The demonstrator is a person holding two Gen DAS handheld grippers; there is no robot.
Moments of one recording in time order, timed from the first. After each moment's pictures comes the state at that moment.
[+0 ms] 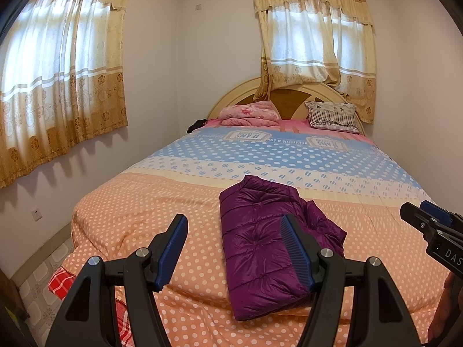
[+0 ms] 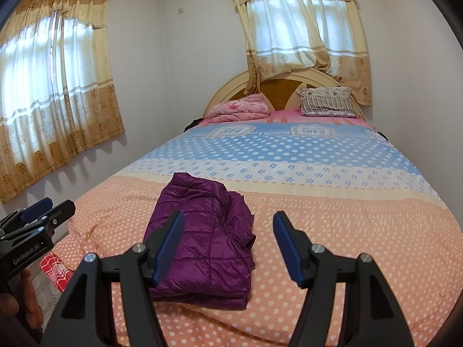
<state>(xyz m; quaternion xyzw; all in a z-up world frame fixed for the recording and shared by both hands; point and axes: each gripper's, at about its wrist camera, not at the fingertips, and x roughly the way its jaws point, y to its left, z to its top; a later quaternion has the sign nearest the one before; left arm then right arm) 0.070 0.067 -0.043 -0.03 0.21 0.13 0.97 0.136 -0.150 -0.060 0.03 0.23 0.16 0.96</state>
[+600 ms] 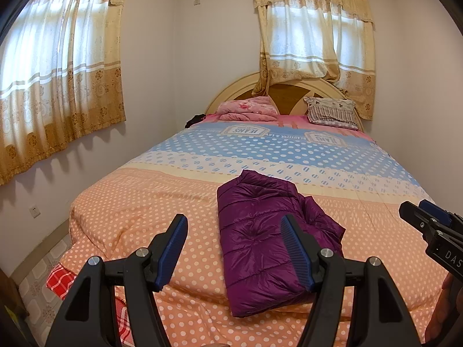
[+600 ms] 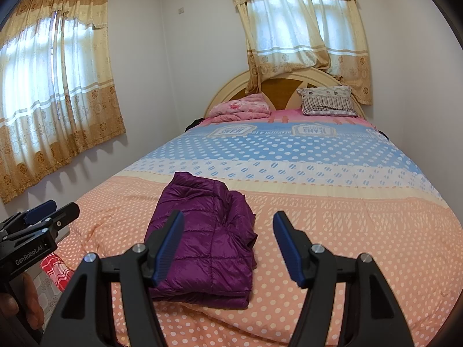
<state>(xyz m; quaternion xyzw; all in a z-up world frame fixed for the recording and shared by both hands) 0.073 0.067 -0.047 -0.03 0.22 0.12 0.97 0.136 -0.149 -0.060 0.03 0.23 0.16 0.96</state>
